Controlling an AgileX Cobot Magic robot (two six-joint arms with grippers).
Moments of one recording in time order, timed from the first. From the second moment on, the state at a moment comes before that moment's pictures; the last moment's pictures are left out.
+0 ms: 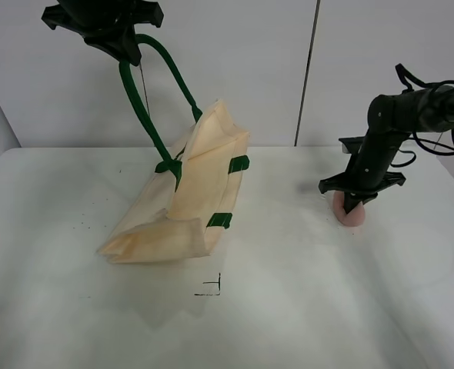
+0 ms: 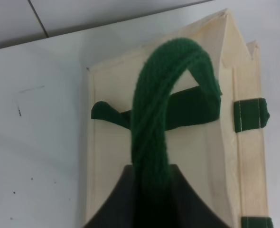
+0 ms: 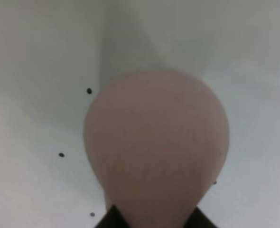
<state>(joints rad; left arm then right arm) -0.34 1.91 -2.17 0.02 1.17 -0.10 0.07 2.18 -1.56 0.04 0.89 -0.10</state>
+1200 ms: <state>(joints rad) -0.34 1.86 -2.17 0.04 1.17 -0.09 0.50 2.24 -1.96 0.49 0.83 -0.28</state>
